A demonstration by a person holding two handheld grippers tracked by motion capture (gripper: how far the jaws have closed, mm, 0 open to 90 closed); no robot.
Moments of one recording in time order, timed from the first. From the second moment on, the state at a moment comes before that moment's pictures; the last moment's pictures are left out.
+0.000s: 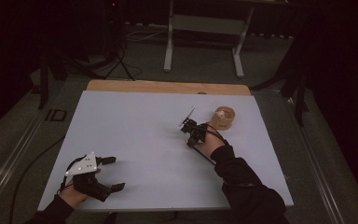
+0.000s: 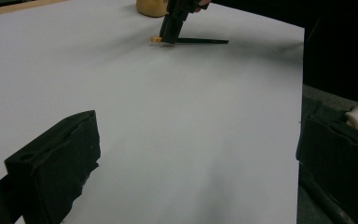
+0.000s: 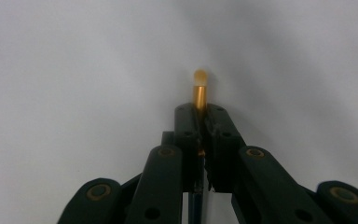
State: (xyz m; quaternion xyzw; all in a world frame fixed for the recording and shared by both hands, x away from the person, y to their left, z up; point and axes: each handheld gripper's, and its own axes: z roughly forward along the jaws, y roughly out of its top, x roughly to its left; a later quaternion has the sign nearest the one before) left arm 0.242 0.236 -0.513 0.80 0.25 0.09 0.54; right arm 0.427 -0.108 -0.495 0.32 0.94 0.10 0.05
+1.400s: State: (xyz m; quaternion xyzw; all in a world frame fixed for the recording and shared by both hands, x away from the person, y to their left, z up) left arm 0.242 0.238 -0.513 0.79 0.26 0.09 0.54; right arm 0.400 -0.180 -0.402 0.30 0.88 0.36 0.12
